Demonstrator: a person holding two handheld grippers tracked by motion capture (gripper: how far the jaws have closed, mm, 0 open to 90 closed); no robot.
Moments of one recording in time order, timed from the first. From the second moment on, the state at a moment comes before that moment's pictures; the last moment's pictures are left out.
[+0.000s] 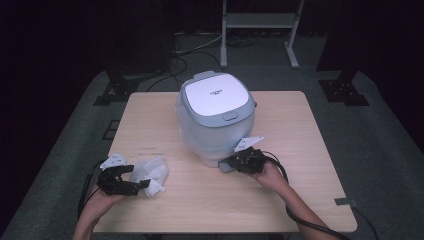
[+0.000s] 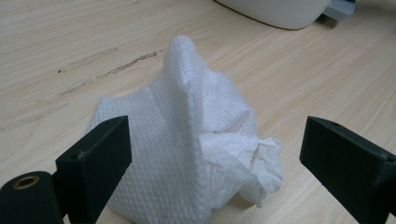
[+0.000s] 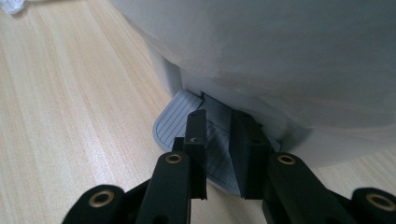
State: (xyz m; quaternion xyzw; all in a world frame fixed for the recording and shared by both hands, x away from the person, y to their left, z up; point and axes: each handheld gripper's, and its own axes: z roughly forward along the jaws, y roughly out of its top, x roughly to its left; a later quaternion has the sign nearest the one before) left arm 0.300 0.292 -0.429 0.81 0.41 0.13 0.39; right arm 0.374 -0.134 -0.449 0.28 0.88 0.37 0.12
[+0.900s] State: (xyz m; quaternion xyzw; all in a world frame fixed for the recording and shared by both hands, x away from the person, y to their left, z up) left arm 0.327 0.281 -0.420 0.83 0.42 0.10 0.36; right arm 0.373 -0.128 -0.460 0.28 0.89 0.34 0.12
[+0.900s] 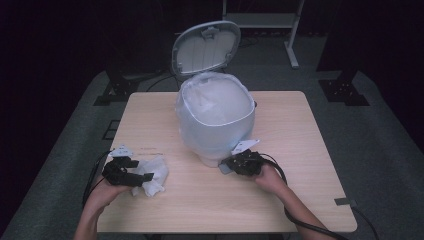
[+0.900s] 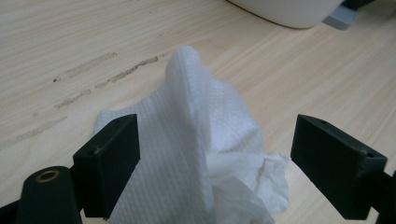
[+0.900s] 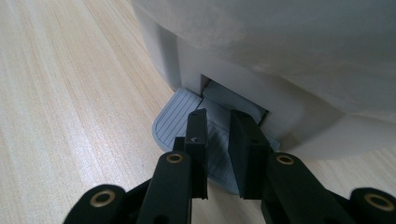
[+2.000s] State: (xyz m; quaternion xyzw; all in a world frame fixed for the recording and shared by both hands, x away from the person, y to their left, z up) left arm 0.356 0.280 -0.426 0.85 0.40 0.09 0.33; right arm 0.373 -0.129 -0.461 0.28 0.89 0.34 0.13
